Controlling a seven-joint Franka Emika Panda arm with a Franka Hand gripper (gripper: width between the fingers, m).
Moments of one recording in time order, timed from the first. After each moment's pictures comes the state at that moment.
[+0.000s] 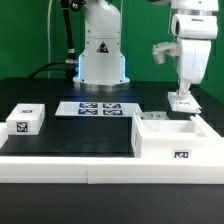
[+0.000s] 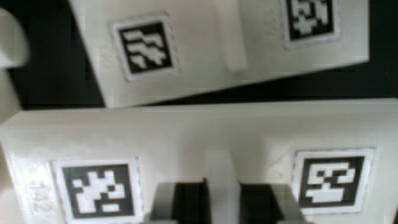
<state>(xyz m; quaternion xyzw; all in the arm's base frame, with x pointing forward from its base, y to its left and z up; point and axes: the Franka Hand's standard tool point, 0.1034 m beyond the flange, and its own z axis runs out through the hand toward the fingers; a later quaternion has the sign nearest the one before) 0.428 0.140 0.072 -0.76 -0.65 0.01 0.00</state>
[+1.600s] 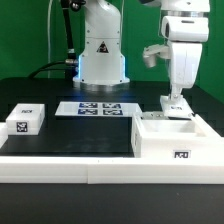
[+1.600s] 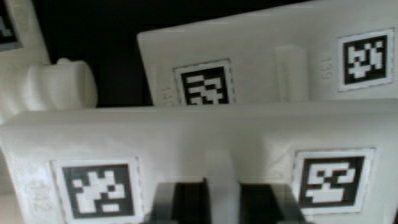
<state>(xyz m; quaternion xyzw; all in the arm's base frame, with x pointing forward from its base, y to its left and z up) 0.446 0.122 0.064 -0.76 -0.65 0.01 0.01</state>
